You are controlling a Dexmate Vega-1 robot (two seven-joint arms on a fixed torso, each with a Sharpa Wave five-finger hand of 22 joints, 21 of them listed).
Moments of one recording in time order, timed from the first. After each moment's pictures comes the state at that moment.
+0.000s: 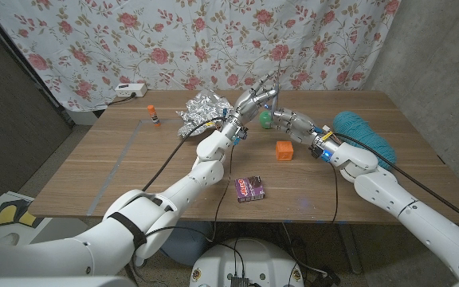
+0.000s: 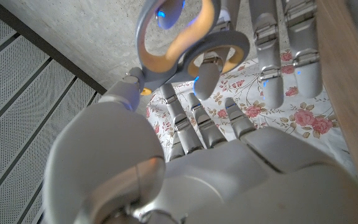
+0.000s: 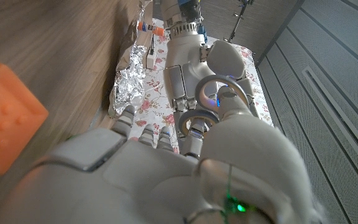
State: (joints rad) left arm 0.53 0.02 0.56 -0.79 -0.70 -0.74 -0.61; left_hand 1.00 0.07 0.56 -0.17 0.22 0.14 -0.03 0.18 0.18 0.73 -0.22 0.68 0.53 0.39 -0.18 0.27 0.39 0.19 0.15 0.21 0.18; right arm -0.93 -0.68 -0.42 -1.58 0.84 0.25 0.48; right_hand 0.88 0.11 0.26 -0.16 0.25 0.46 -0.13 0.27 0.22 -0.11 0.03 0.20 0.21 -0.17 0.05 0.20 0.20 0.00 0.20 0.19 0.17
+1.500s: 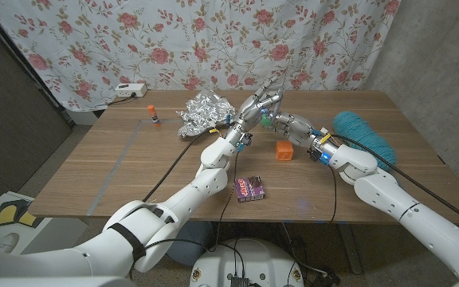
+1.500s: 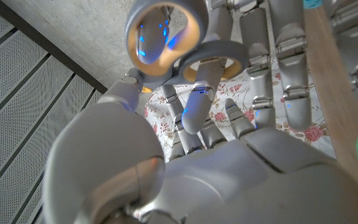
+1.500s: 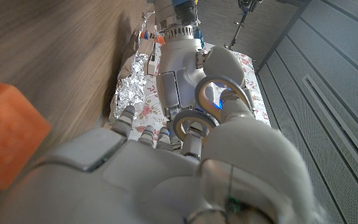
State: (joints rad) left arm 0.59 0.02 0.58 -0.85 -0.69 -0.73 -0.55; left_hand 1.00 0.07 0.55 -0.17 0.23 0.14 -0.03 0.18 0.18 0.73 -0.22 0.68 0.56 0.39 -0.18 0.27 0.40 0.19 0.15 0.21 0.18; right arm -0.95 -0.70 -0.43 -1.62 0.82 0.25 0.47; right_hand 0.87 0.09 0.24 -0.15 0.21 0.45 -0.07 0.25 0.23 -0.11 0.08 0.20 0.20 -0.17 0.07 0.20 0.20 -0.01 0.21 0.19 0.17
